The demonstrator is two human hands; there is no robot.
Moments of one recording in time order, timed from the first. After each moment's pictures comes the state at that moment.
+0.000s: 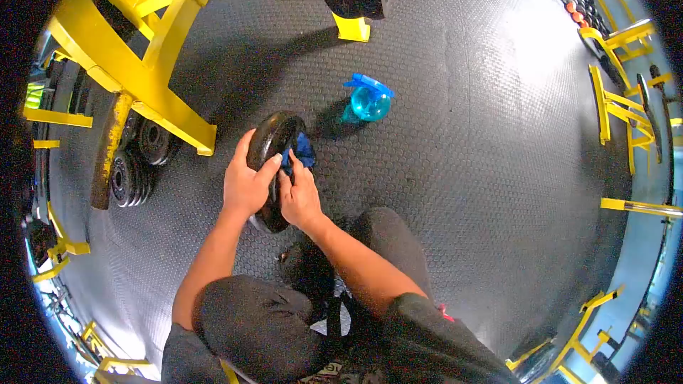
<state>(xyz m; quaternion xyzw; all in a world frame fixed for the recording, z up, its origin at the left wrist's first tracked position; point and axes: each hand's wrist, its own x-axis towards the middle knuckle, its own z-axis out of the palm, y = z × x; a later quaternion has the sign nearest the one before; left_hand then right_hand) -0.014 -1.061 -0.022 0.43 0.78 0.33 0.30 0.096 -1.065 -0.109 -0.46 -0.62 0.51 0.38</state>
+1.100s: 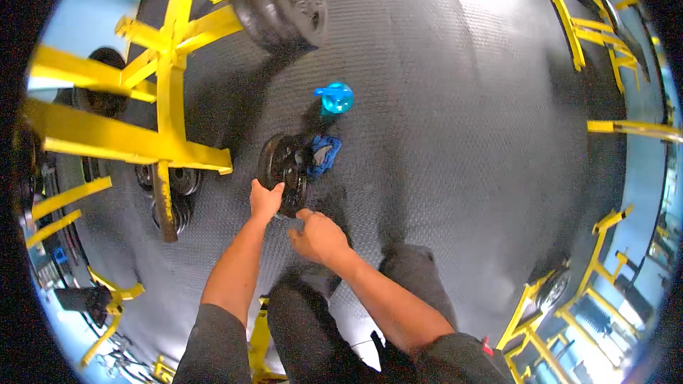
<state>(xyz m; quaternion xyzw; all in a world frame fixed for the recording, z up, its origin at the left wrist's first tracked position) -0.016 -1.068 0.019 0.35 0.86 0.05 0.36 0.156 -1.088 0.138 -0.59 -0.56 0.58 -0.05</state>
